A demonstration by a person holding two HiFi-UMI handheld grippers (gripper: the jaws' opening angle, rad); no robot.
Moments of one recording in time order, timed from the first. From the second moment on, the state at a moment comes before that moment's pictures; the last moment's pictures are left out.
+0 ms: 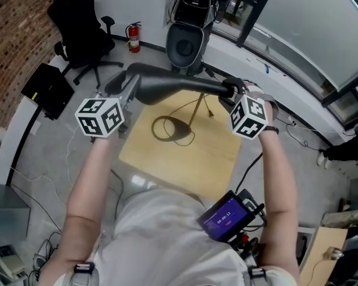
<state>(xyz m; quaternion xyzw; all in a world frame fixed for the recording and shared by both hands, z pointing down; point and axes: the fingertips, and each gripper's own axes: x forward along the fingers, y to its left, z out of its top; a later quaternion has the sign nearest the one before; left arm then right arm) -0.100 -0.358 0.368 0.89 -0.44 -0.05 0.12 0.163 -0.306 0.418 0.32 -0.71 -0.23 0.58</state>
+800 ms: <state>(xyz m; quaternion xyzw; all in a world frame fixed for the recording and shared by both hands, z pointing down) -0.101 -0.357 0.409 0.89 -0.42 -0.07 0.18 0.164 -0.304 0.409 0.31 -0.67 -0.28 0.62</state>
